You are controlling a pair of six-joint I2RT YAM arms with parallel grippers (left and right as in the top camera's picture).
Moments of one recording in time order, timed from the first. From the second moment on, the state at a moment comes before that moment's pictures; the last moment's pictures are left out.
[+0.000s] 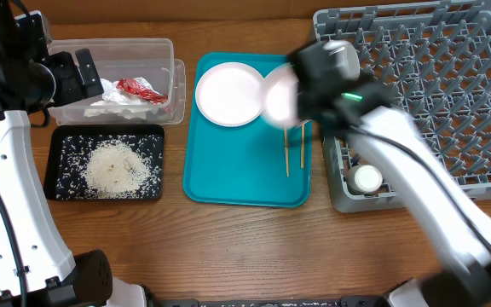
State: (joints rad) left arm 0.24 1.69 2.20 -1.52 0.07 -0.11; right arm 0.51 1.62 1.70 -1.09 0.46 0.51
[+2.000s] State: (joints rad) left arm 0.24 1.69 2.20 -1.52 0.07 -0.11; right arm 0.42 2.03 1.54 -1.06 1.34 0.72
